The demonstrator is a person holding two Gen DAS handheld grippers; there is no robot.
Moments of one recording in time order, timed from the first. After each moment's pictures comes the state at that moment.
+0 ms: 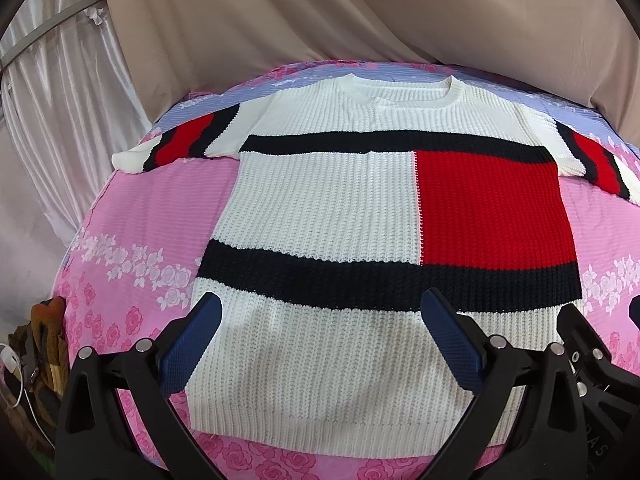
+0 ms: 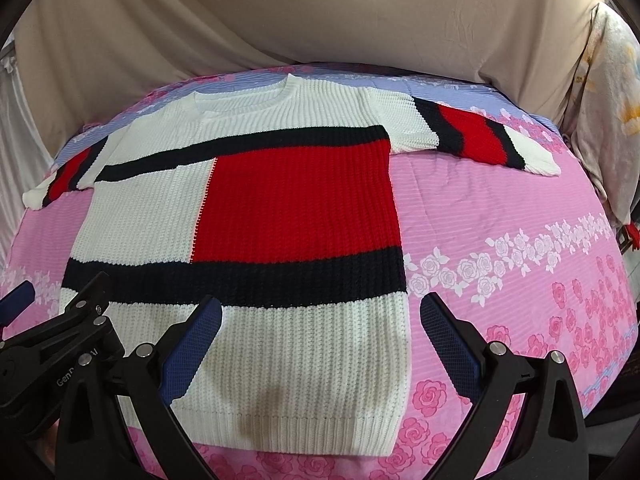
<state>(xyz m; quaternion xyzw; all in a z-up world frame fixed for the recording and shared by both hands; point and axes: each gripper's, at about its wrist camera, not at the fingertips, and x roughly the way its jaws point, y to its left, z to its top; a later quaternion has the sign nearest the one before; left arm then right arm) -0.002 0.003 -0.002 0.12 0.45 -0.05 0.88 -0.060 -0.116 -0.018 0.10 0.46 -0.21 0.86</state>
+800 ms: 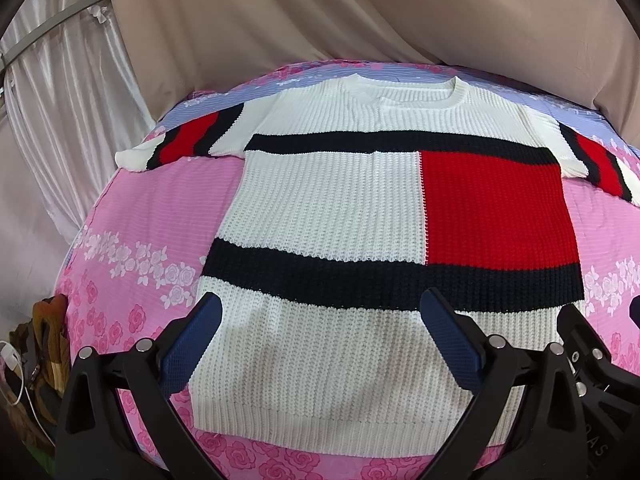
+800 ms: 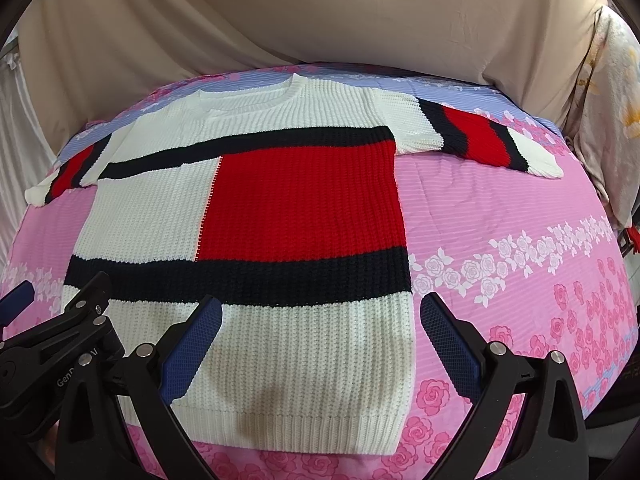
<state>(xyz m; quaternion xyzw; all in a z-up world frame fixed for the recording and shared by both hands) -0.004 0.011 -0.001 0.12 0.45 -0.04 0.88 -0.060 -0.112 -0.018 0.10 0.46 -0.21 0.86</state>
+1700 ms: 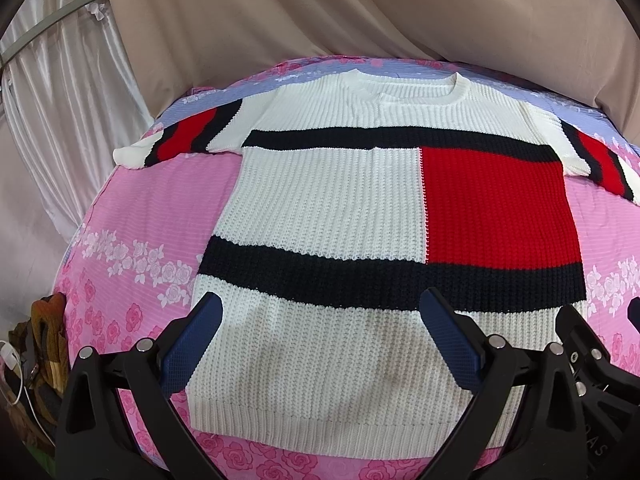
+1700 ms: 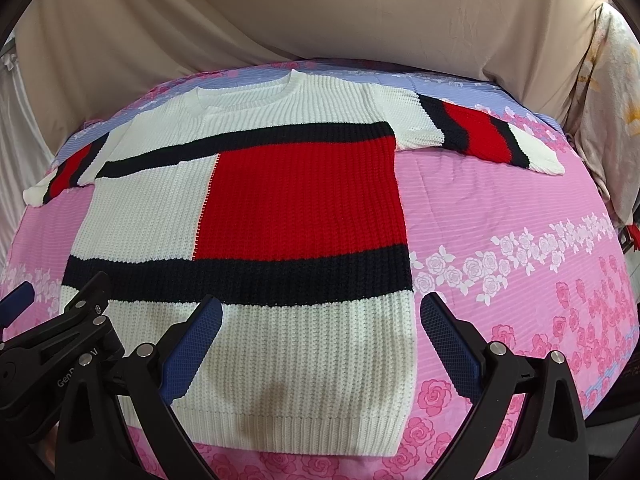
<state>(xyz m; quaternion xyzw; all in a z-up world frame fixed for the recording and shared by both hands) 0.000 0.010 -0.005 0.11 0.46 -0.04 0.88 -0.057 -0.114 -0.023 0.10 0.47 -0.20 0.85</state>
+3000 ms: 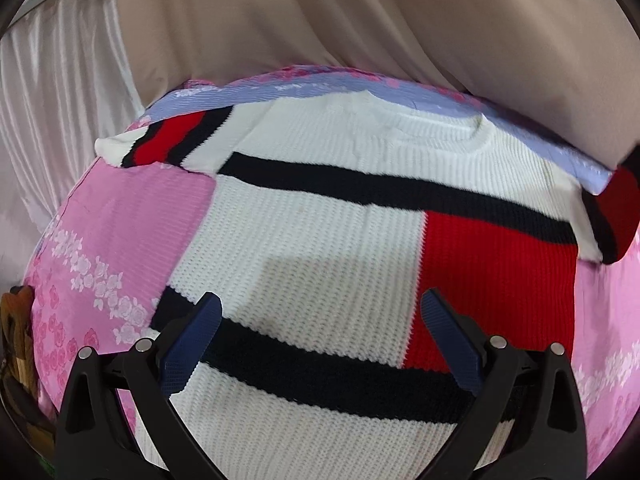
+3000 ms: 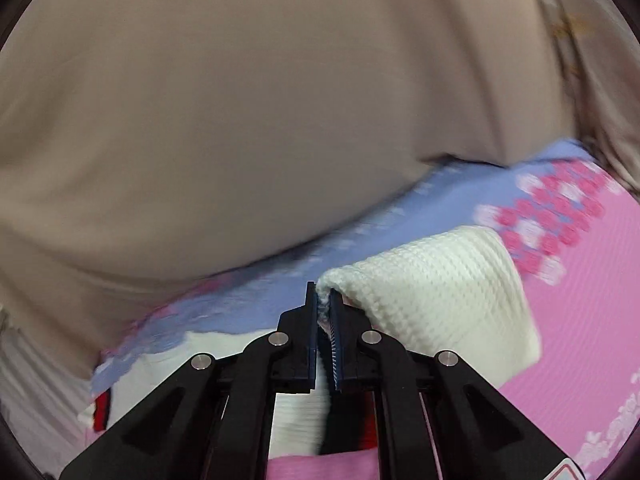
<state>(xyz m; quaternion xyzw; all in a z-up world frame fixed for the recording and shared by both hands) 0.079 -0.012 -0.006 0.03 0.46 -0.02 0.89 0.071 -0.449 0.060 0.28 0.24 -0.11 0.92</state>
